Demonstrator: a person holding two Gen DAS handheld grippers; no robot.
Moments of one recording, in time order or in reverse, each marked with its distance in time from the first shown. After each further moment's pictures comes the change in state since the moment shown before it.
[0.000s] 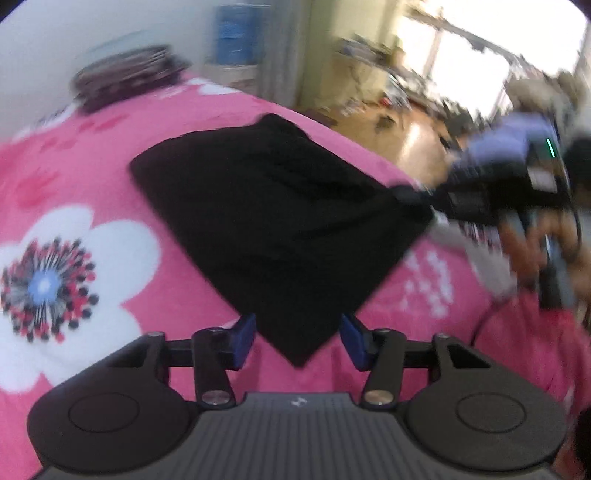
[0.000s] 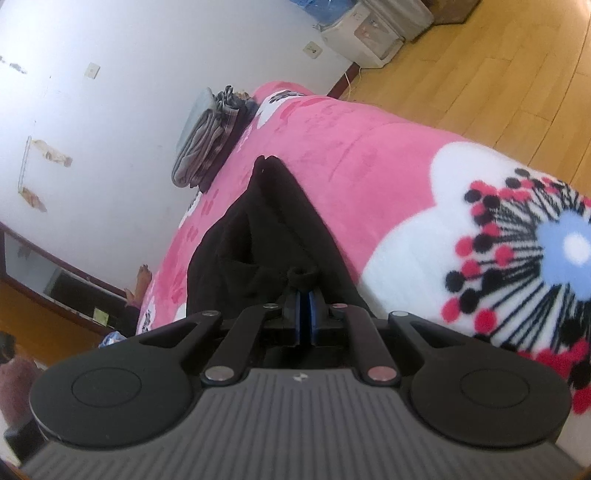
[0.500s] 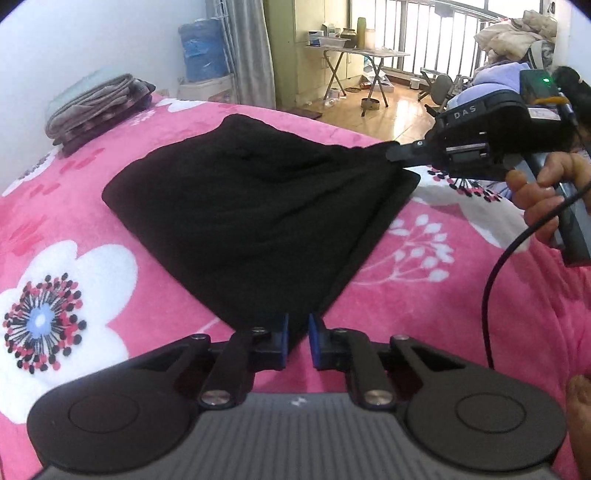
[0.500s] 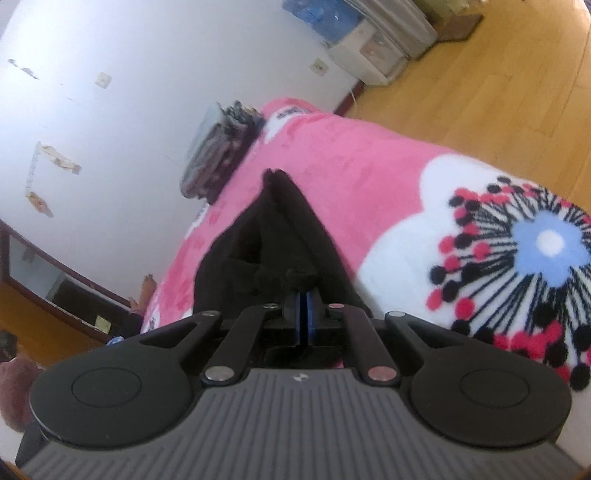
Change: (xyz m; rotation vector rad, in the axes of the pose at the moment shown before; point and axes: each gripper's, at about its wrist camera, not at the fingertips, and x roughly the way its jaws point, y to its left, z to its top) left arm 0.011 -0.029 -0.015 0.106 0.004 0.035; right arm -0.024 -0.006 -0.008 -0.017 -0.065 0.027
